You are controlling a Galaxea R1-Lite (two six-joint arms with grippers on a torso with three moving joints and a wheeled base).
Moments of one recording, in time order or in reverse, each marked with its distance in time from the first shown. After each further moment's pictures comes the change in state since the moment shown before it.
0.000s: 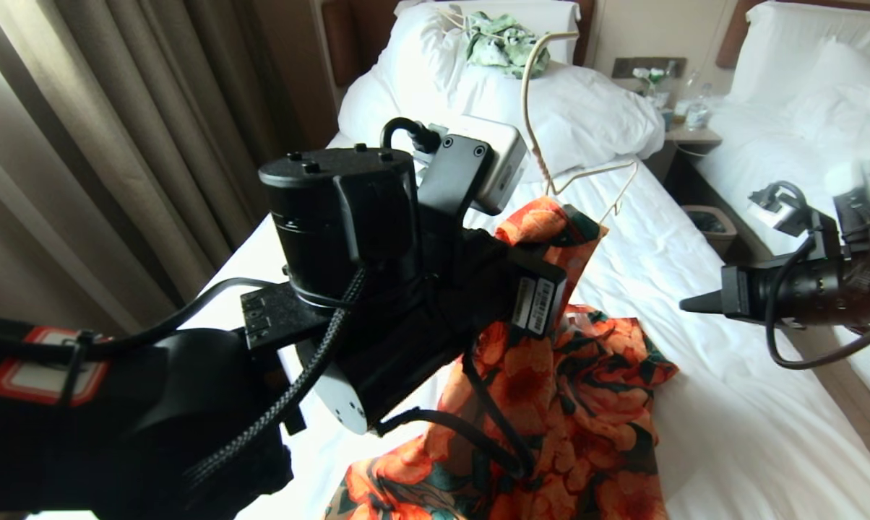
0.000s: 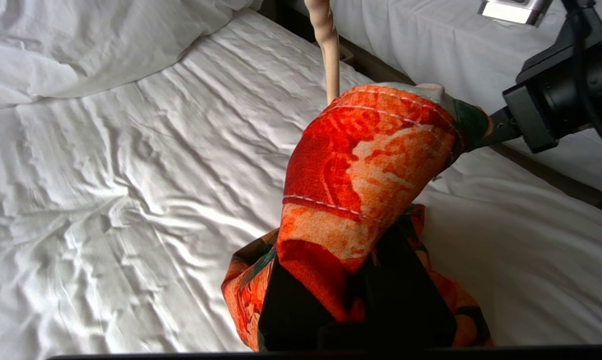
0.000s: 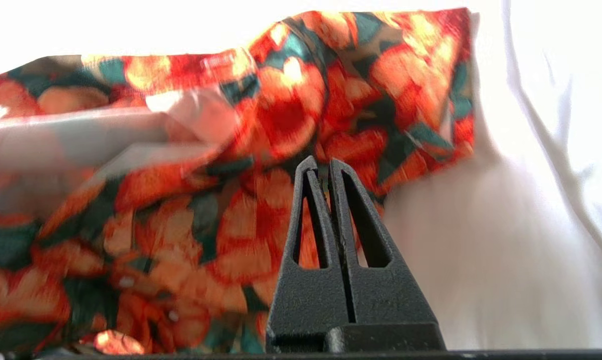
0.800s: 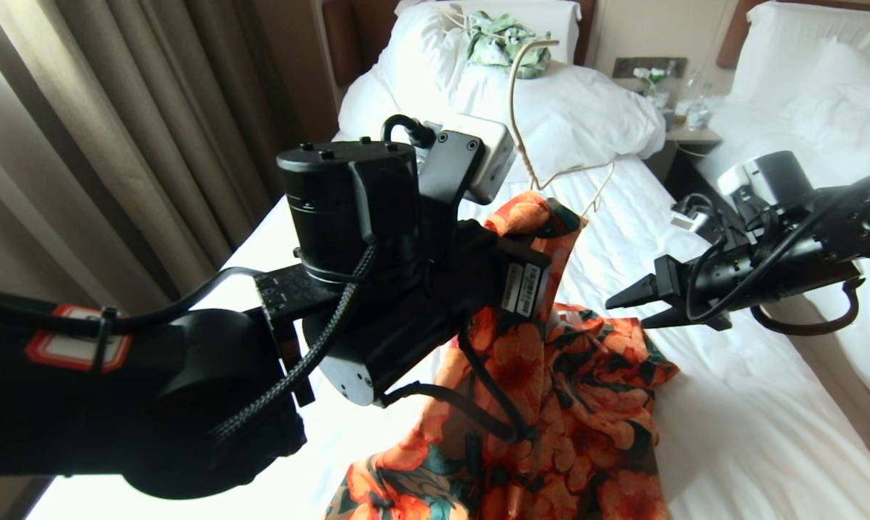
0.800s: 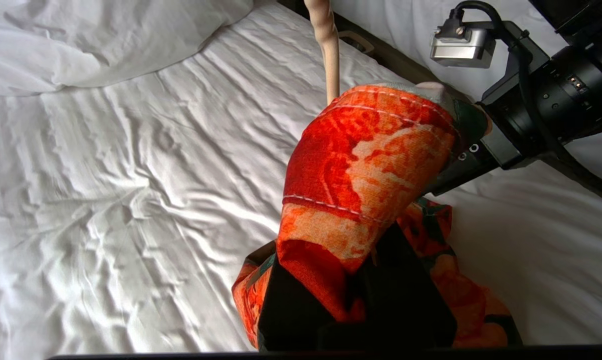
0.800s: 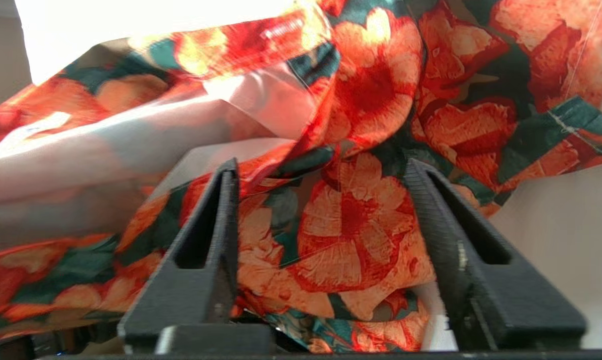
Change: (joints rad) left arm 0.041 0.020 -0.038 0.032 0.004 0.002; right arm 0.064 0.232 -0.311 0.278 0.145 0.151
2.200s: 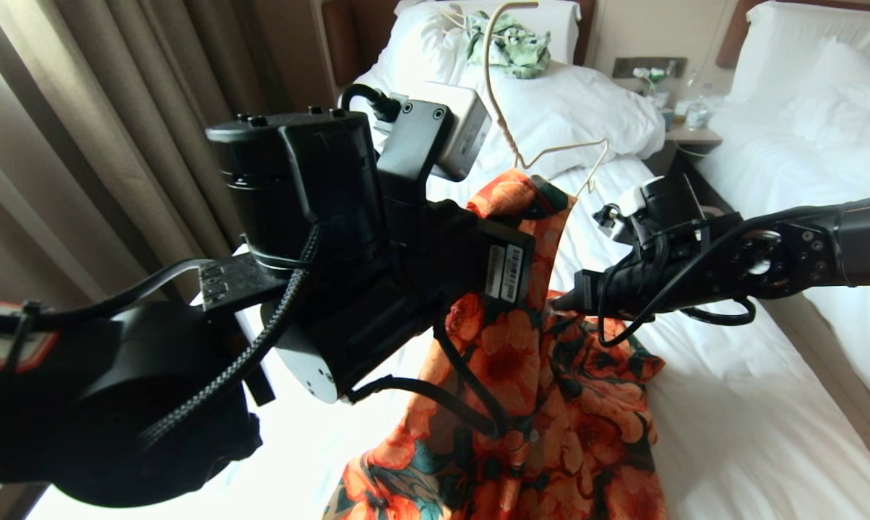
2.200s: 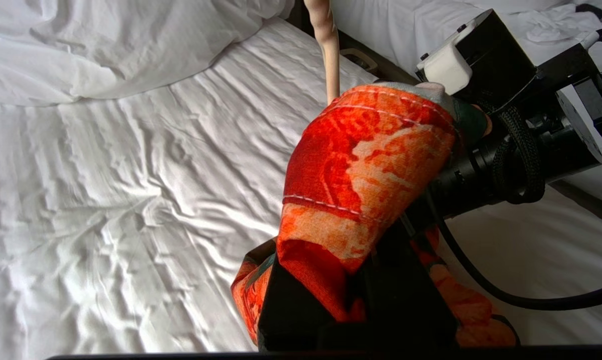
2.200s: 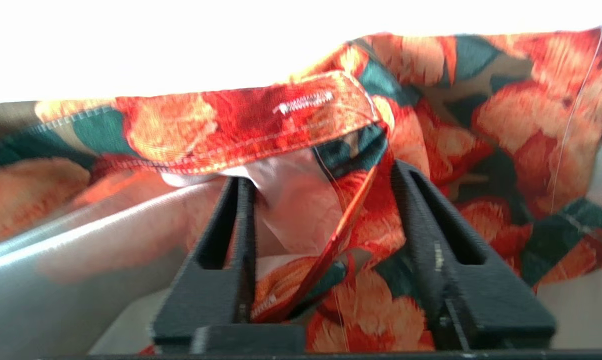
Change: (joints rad) left arm 0.001 -0.060 0.021 0.000 0.012 -0.001; right arm 0.218 0.116 -0.006 -0.261 -0.363 0.008
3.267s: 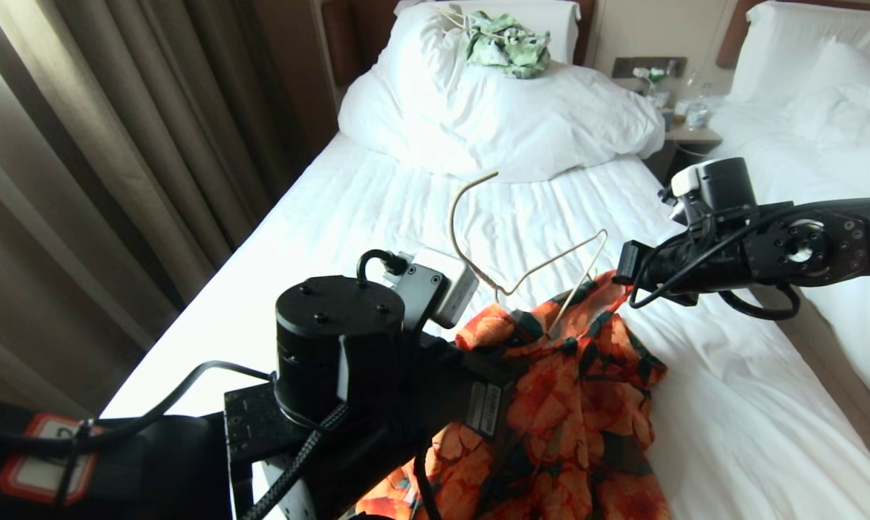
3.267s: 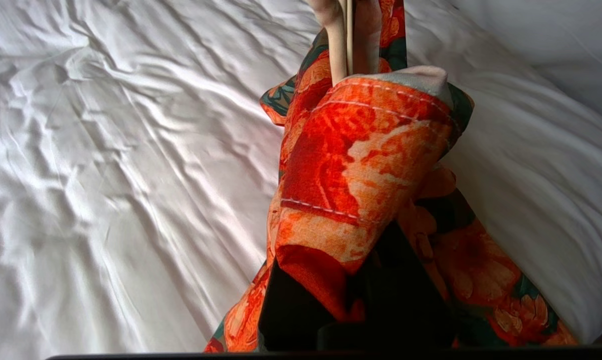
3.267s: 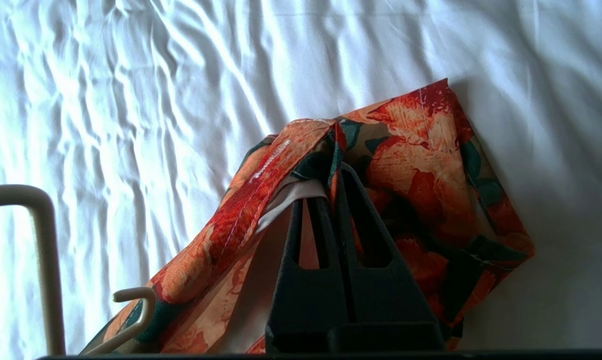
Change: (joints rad) left arm -0.038 -0.003 0.309 -0.035 0.012 -0.194; right arm -0.151 -0.027 0.029 -0.092 -0.082 0.138
